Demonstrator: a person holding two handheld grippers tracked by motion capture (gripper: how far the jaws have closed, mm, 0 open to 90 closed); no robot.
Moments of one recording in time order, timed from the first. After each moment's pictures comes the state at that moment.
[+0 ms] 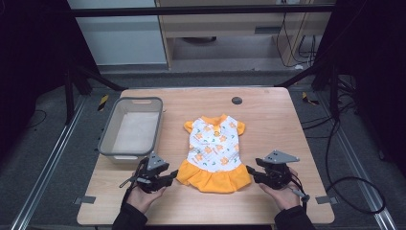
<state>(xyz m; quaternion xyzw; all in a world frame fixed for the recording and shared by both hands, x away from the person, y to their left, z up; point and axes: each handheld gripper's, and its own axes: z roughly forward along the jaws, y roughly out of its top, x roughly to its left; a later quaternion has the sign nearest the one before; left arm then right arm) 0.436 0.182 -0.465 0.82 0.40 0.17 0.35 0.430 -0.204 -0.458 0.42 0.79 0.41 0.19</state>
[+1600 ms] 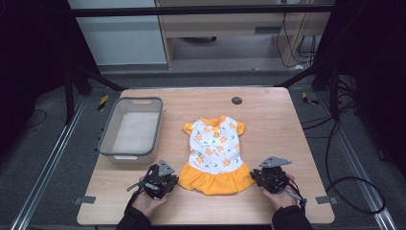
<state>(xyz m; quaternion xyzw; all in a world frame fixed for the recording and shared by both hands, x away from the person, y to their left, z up) 0.425 0.173 -0.473 0.85 0.39 0.16 0.33 0.434 -0.207 -0.487 0.44 0.81 0.35 0.17</state>
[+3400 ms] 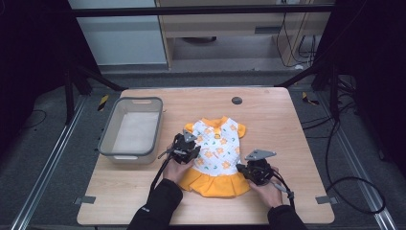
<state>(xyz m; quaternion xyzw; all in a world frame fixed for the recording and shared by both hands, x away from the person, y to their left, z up) 0.527 0.105 -0.477 0.83 0.39 0.20 0.36 0.462 -0.169 -0.484 0.40 0.81 0.39 0.15</state>
